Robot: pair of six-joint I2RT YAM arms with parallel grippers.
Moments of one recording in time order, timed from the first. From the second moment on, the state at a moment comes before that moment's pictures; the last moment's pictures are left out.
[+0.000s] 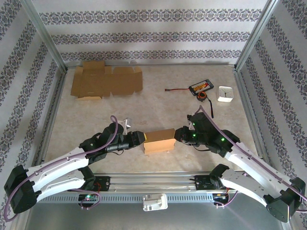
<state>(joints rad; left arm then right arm) -0.83 0.92 0.52 -0.15 0.18 -1.12 0.68 0.85 0.72 -0.68 -0.24 0.96</state>
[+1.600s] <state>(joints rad) -1.26 0.95 0.41 -0.19 -0.08 -1.18 0.61 0.84 0.75 -1.11 -0.23 0.74</state>
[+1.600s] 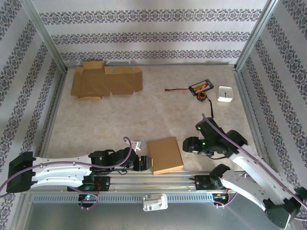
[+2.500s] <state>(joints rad) -0.84 2.07 1.16 0.33 -0.09 -0.91 0.27 1.43 0.78 -0.47 0.05 0.67</state>
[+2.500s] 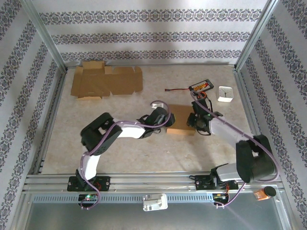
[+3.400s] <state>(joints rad) 0.13 1.61 0.90 -0.04 0.07 -1.02 0.44 1.39 1.22 -0.60 -0.18 0.58</state>
